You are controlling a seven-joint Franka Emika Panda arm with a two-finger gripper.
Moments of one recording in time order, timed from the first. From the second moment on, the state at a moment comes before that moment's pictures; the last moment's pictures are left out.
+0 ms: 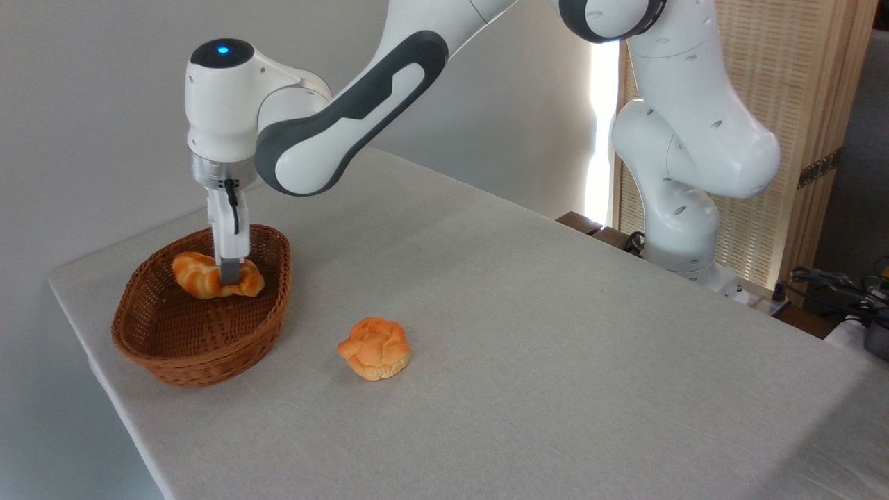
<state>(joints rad) -0.03 0.36 -0.54 -1.77 -0.09 2.42 0.63</state>
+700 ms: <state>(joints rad) 0.03 0.12 -0.41 -1.67 -0.20 1.75 0.75</state>
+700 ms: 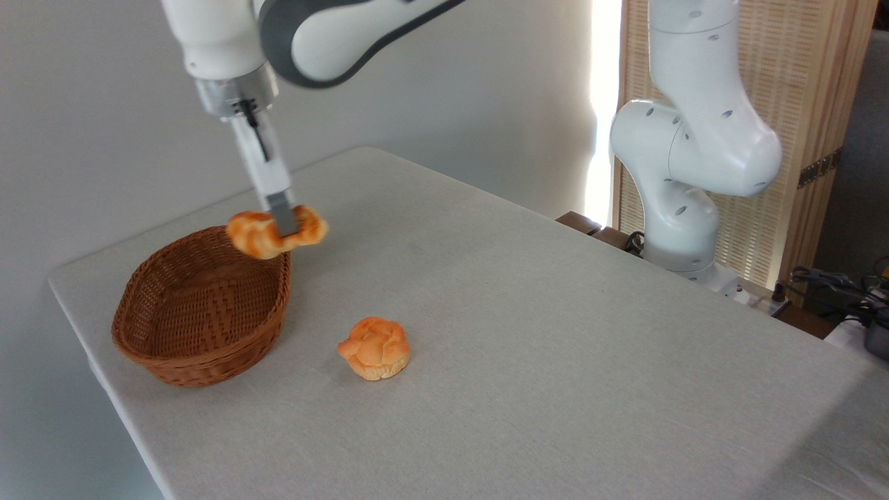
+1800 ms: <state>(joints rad) -0.03 0.04 -0.37 -1.89 -0.19 1.73 0.86</state>
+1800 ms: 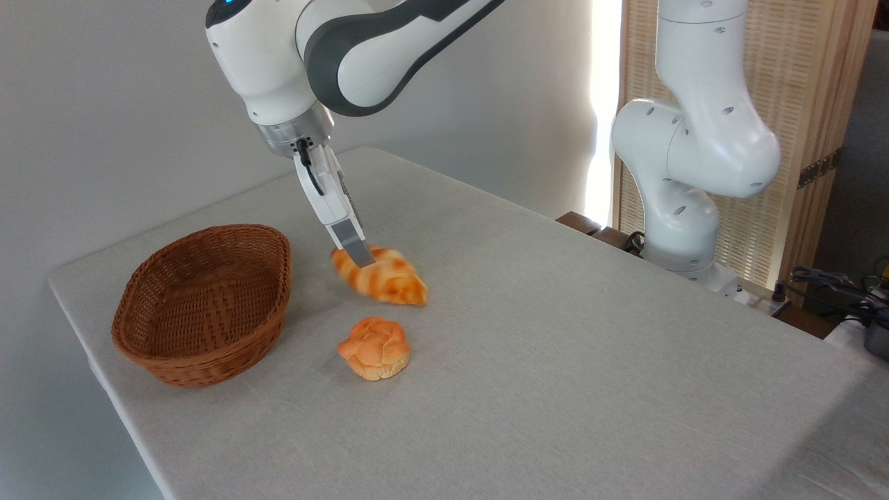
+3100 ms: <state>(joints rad) -0.02 0.03 -0.04 -1.55 -0.05 1.64 0.66</state>
